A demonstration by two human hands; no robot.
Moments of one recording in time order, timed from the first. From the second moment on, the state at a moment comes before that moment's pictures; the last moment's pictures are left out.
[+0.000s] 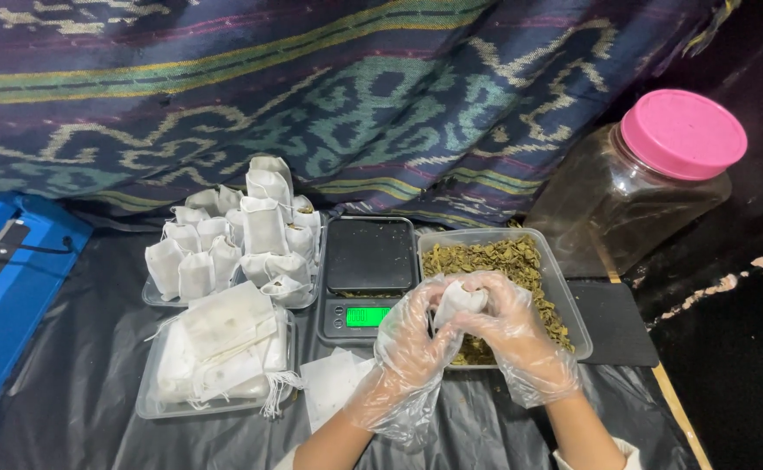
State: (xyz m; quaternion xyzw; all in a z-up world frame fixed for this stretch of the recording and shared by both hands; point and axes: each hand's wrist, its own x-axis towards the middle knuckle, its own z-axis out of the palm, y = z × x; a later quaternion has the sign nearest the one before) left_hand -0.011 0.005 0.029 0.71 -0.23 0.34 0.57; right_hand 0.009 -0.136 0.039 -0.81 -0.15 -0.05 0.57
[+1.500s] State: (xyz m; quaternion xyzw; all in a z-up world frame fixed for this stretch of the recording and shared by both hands) left_hand -0.003 0.004 -0.009 0.76 -0.15 0.34 0.53; right_hand 0.010 -0.133 0.045 -0.86 -0.12 -0.02 0.49
